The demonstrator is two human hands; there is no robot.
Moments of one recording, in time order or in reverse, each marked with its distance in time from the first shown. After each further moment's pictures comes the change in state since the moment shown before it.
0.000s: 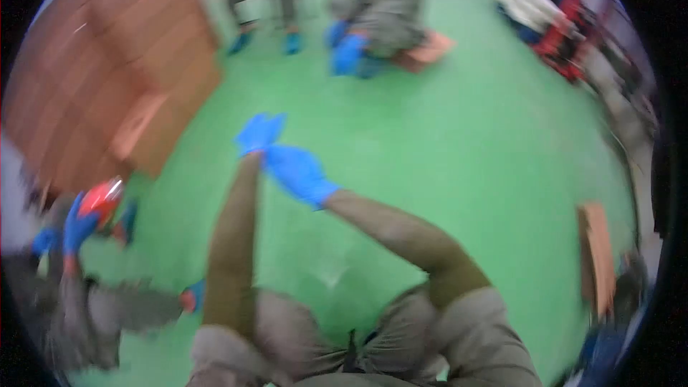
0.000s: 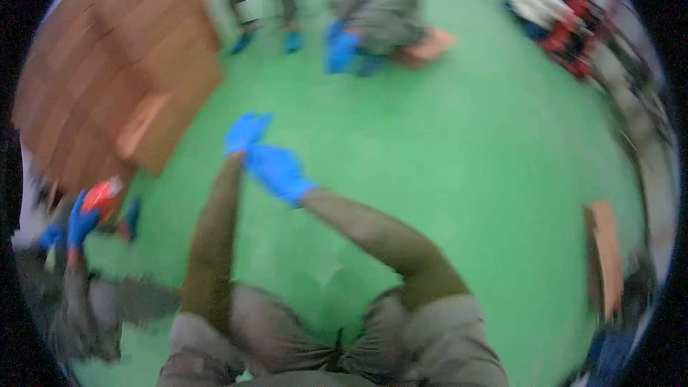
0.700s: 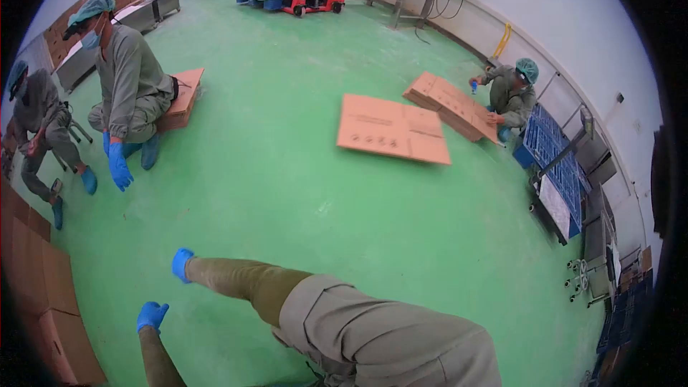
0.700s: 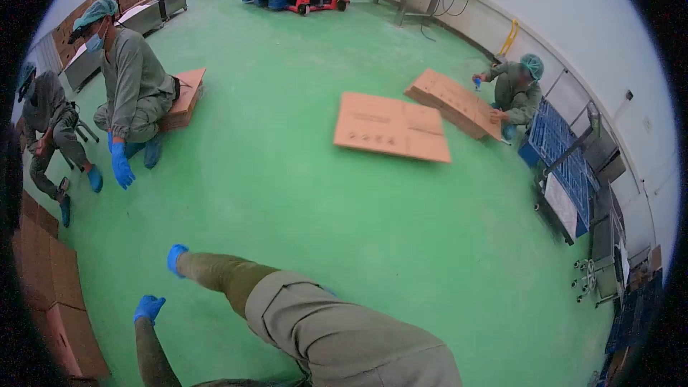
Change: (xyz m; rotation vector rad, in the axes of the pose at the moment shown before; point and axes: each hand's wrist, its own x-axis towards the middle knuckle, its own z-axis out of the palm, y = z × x) left_hand -0.050 -0.062 0.077 0.417 -0.773 0.324; right_hand -0.035 0.202 0.029 -0.926 -0.547 0.321
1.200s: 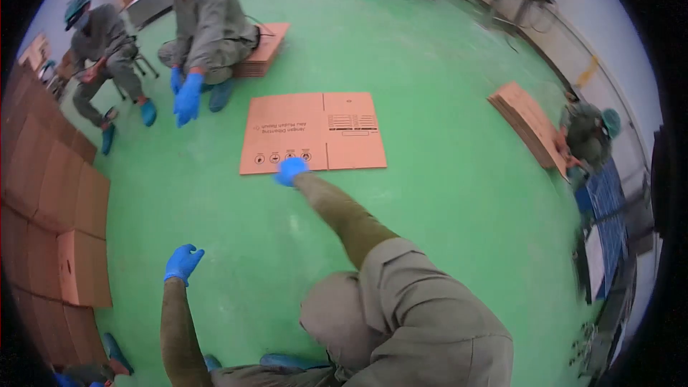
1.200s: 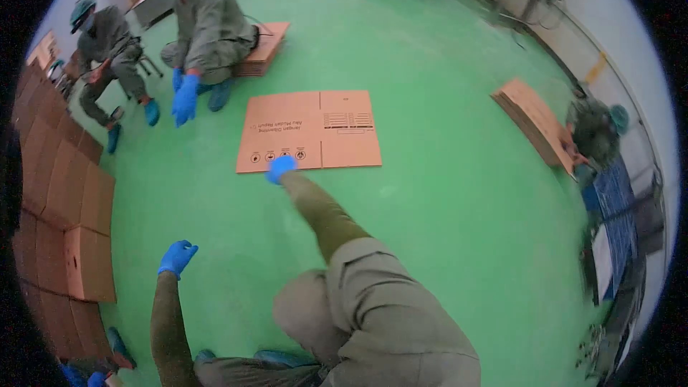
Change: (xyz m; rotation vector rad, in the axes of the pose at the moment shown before) left_hand -0.024 0.017 -0.014 -0.157 0.090 -0.027; right_hand -0.078 0.195 0.031 0.470 0.043 0.542
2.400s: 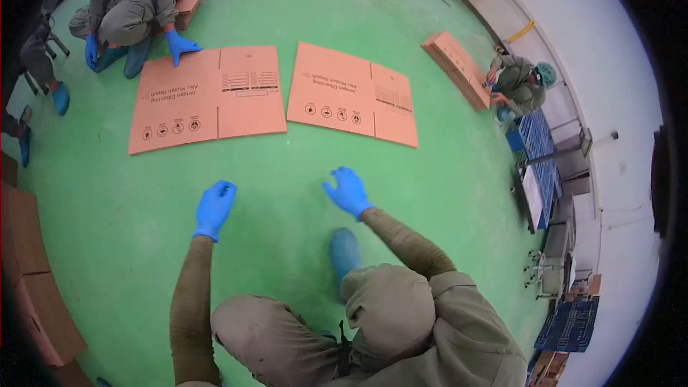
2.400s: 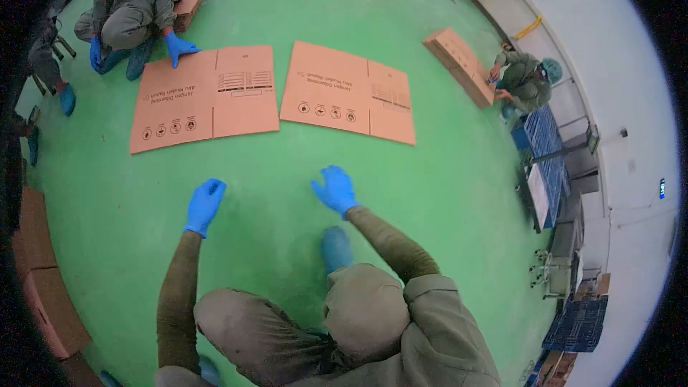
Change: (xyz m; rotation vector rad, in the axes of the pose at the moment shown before) left_hand 0.073 0.175 0.131 -0.579 -0.035 0.605; right_hand -0.295 0.123 0.086 0.043 0.373 0.395
